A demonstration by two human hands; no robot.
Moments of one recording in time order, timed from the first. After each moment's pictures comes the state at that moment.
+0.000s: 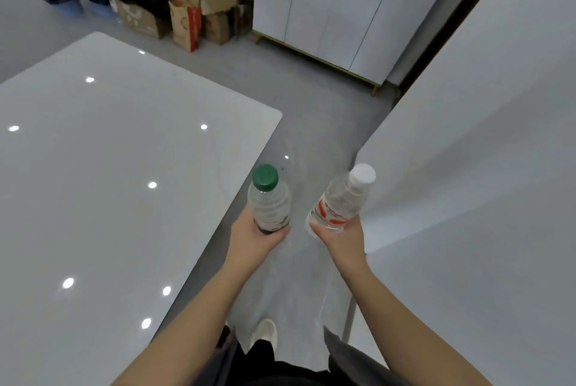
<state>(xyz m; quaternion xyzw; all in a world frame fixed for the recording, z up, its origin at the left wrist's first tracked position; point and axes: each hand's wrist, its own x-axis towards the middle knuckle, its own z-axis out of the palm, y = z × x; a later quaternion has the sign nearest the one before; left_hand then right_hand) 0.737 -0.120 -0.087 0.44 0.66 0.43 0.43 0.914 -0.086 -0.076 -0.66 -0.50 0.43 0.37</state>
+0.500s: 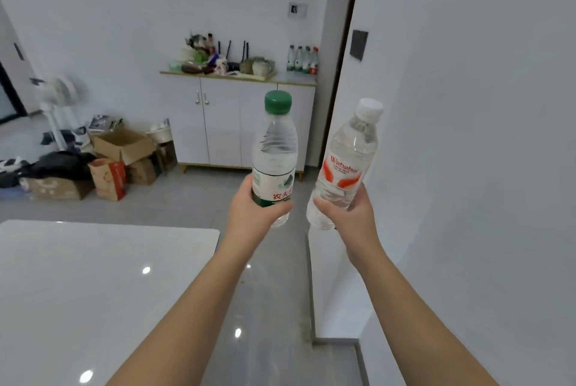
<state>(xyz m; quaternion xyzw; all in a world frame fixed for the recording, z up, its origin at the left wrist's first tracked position) 0.795 -0.008 0.120 0.56 0.46 0.52 0.45 0.965 -0.038 0.111 -0.54 -0.44 0.35 0.62</state>
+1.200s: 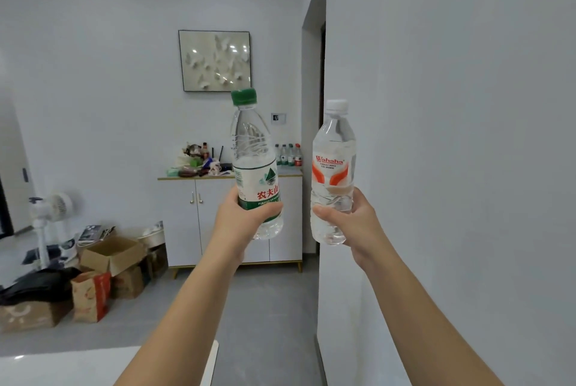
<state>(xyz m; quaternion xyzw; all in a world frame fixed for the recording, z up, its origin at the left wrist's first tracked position) 0.778 0.011 0.251 0.58 0.35 0.57 0.46 0.964 -0.022 0.233 -0.48 -0.47 0.31 0.67</state>
